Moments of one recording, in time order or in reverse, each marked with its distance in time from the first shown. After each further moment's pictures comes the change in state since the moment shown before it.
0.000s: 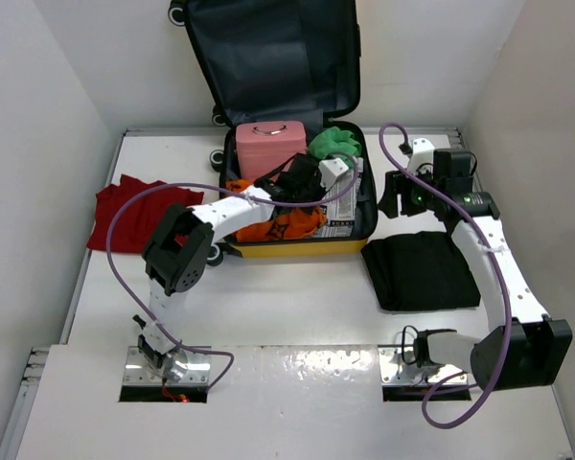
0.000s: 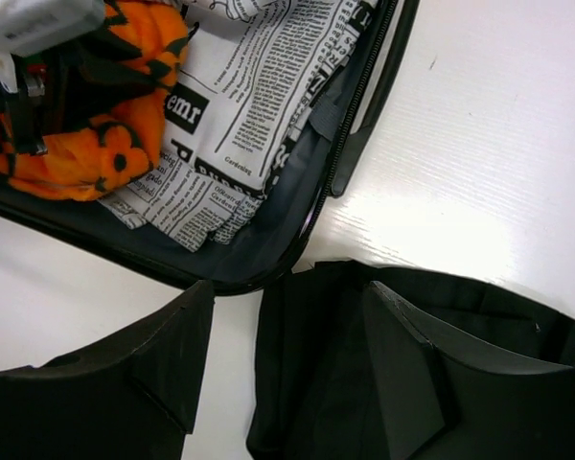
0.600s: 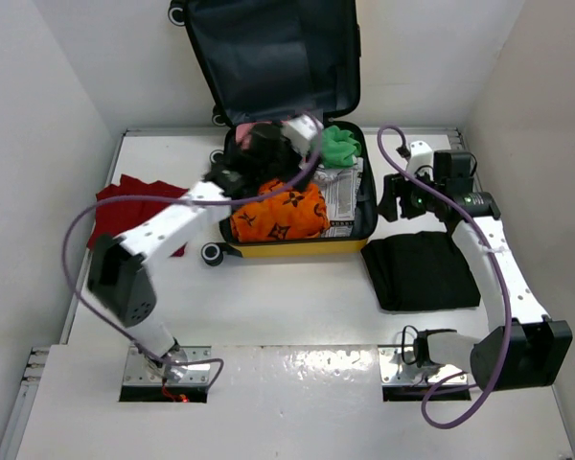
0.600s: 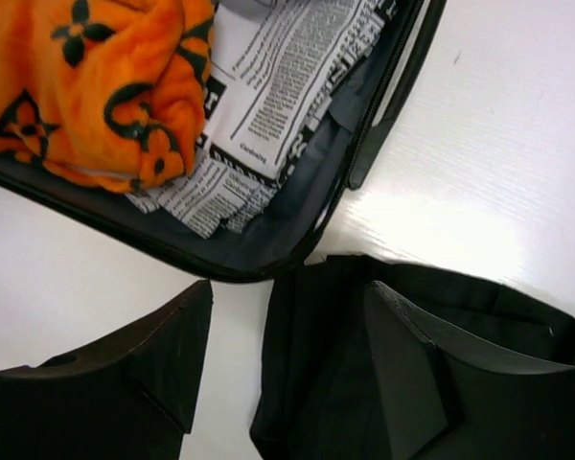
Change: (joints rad) left arm 0.048 -0.318 -0.040 -0.012 -0.009 -0.049; right arm -0.003 -0.004 0.000 -0.021 -0.045 -0.022
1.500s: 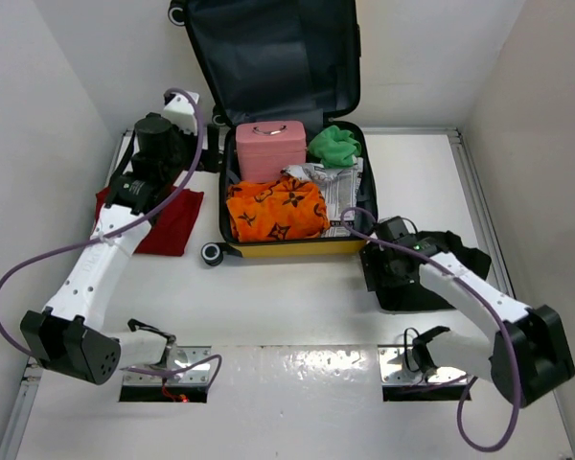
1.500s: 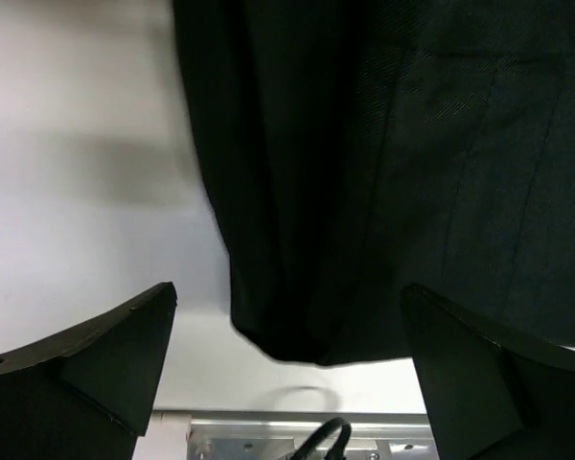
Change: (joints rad) left arm 0.417 -0.445 -0.176 -0.145 -0.085 -0.127; right arm 0.363 -0.097 -0.472 -0.084 0.543 0.327
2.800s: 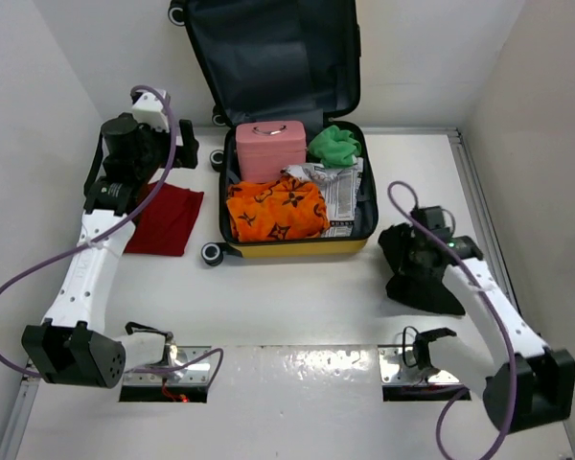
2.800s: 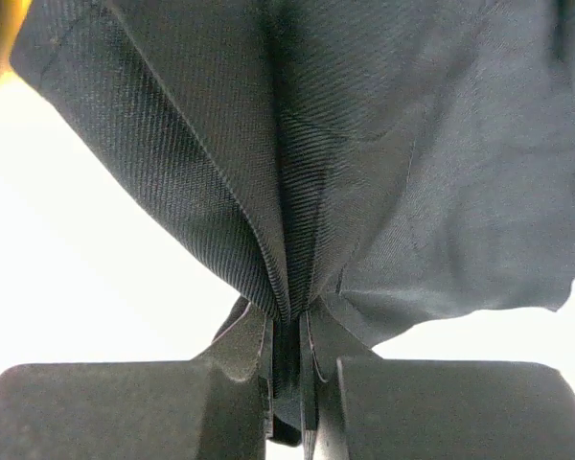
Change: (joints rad) left arm 0.194 -0.035 -0.034 0.044 0.189 -0.029; right arm -0.208 -0.092 0.061 -0.092 -0.054 0.164
